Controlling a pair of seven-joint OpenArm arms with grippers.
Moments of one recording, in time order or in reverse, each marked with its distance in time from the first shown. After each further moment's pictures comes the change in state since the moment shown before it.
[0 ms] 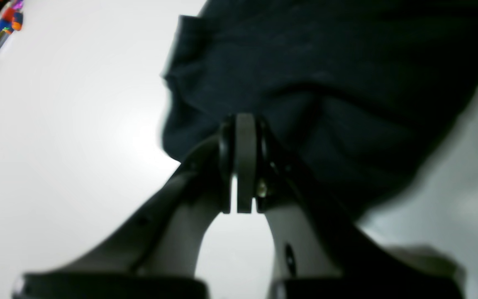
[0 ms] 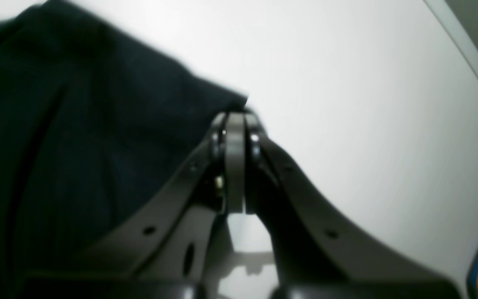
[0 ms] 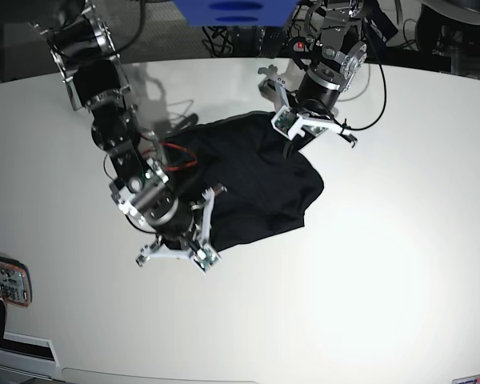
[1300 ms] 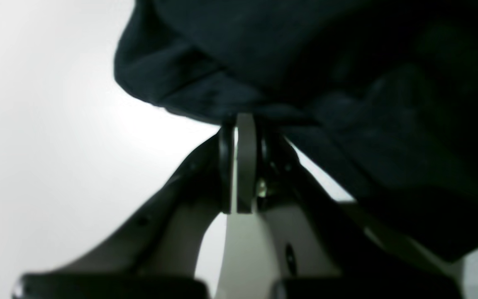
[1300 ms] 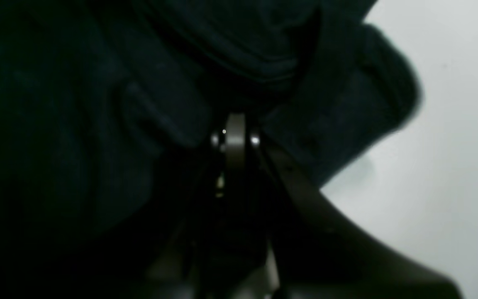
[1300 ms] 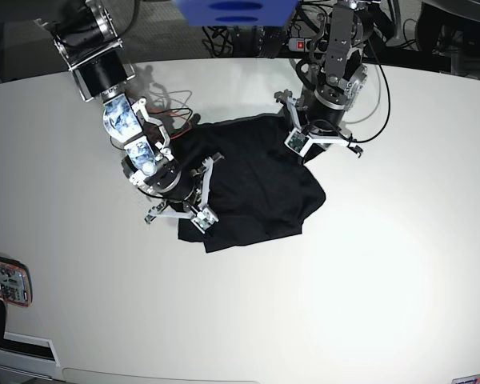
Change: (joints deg) left arm -9.1 0.0 -4.3 -16.1 -0.2 0.2 0.1; right arm -5.6 0.7 -1.2 -16.0 -0.7 -0.1 13.3
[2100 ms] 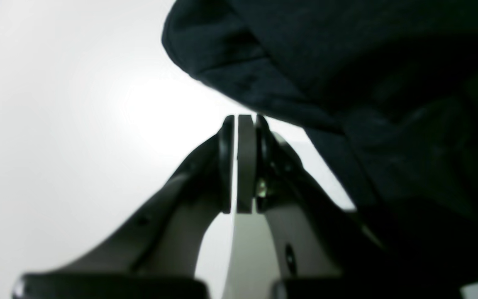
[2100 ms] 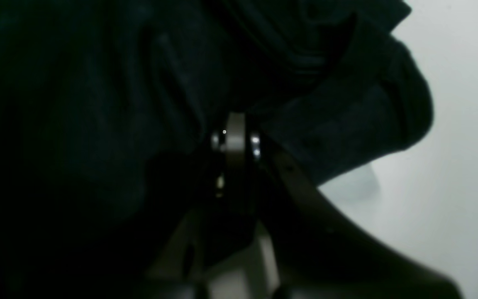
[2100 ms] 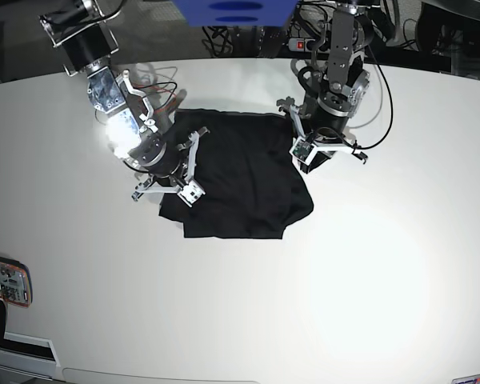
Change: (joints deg) left arm -1.6 0.2 -2.3 1.2 0.0 -0.4 0.0; right arm -8.4 5.0 3.6 8.3 0.8 0.9 0.3
